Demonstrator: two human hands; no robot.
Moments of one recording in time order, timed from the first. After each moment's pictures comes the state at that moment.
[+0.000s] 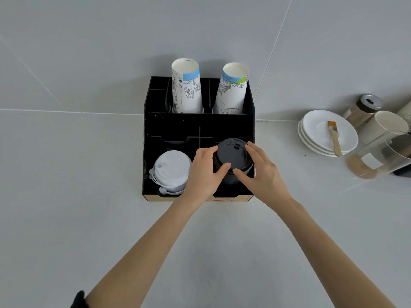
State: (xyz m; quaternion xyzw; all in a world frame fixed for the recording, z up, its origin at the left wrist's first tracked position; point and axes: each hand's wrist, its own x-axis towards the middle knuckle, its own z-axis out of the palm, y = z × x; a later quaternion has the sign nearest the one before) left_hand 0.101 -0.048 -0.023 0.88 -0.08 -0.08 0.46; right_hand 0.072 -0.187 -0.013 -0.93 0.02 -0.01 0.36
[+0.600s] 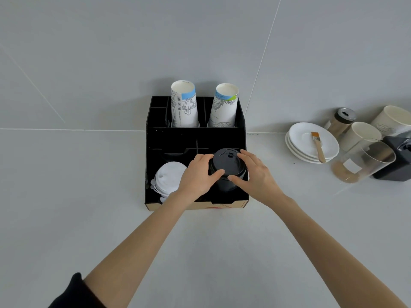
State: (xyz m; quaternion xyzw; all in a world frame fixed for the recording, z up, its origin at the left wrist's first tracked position) left_hand 0.111 -0.036 -0.010 0.92 -0.13 -0.12 0.36; right_hand 0.074 -0.191 -0.007 -0.95 0.01 0.02 0.31
